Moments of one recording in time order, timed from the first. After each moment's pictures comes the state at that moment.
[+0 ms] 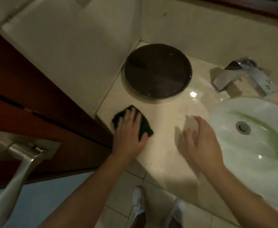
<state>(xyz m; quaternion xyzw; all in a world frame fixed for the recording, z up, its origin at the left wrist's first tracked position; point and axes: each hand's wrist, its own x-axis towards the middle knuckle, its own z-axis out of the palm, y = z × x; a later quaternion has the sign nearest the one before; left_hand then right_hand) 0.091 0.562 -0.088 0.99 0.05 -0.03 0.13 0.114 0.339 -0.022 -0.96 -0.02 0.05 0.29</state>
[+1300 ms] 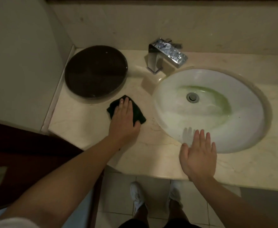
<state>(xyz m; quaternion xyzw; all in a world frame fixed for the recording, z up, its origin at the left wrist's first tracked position) 0.141 0.432 -0.082 0.98 -0.10 -0.10 0.12 0.018 0.194 -0.093 -0.98 0.19 0.06 0.07</state>
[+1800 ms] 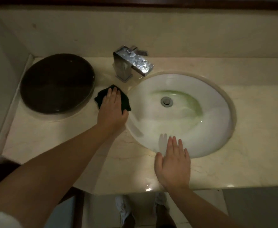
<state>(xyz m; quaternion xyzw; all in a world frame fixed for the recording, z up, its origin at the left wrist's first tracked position) 0.229 0.366 -0.089 0.98 -0.15 -0.06 0.10 0.020 0.191 -0.090 -0.97 0.20 0.07 0.10</state>
